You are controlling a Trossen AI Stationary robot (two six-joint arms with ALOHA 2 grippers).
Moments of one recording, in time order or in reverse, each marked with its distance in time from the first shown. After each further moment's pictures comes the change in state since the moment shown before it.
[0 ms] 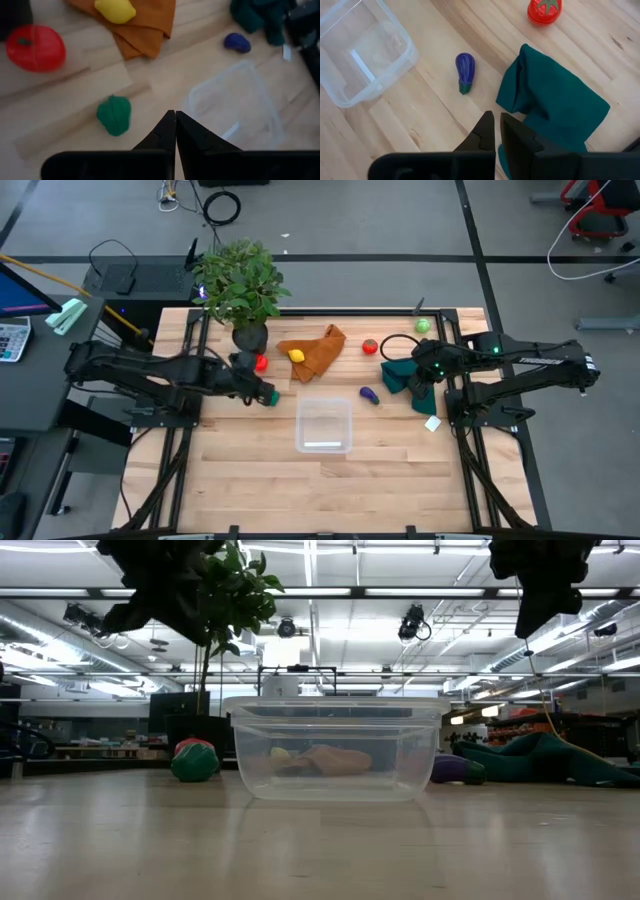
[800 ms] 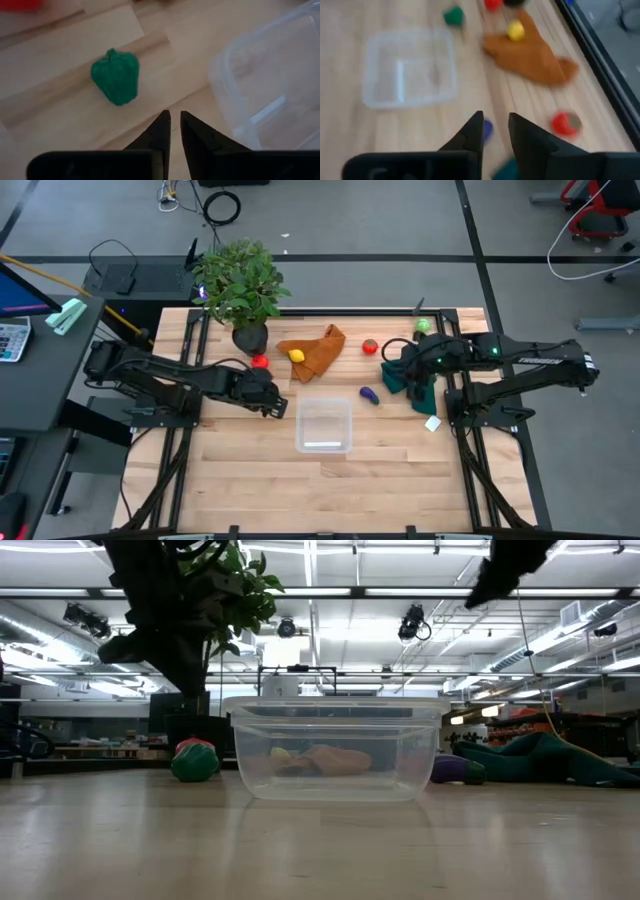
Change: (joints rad) left arm -0.010 0.212 0.000 0.006 0.131 -0.031; right arm 0.020 0.008 0.001 0.340 -0.026 -0.578
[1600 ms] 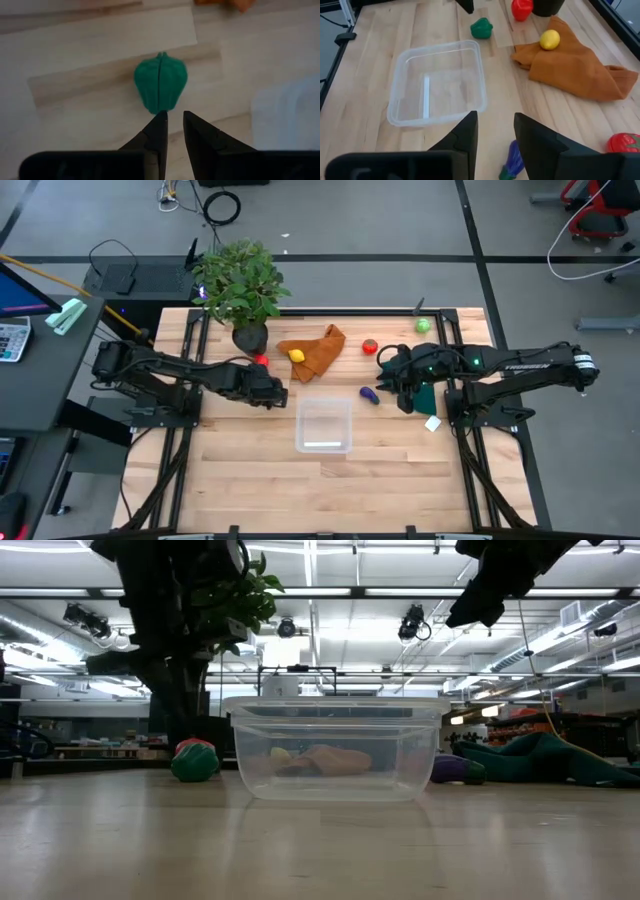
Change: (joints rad) left arm 0.070 0.078 0.000 -0.079 0.005 -0.188; right arm 0.000 -0.002 -0.215 0.320 -0.125 0.063
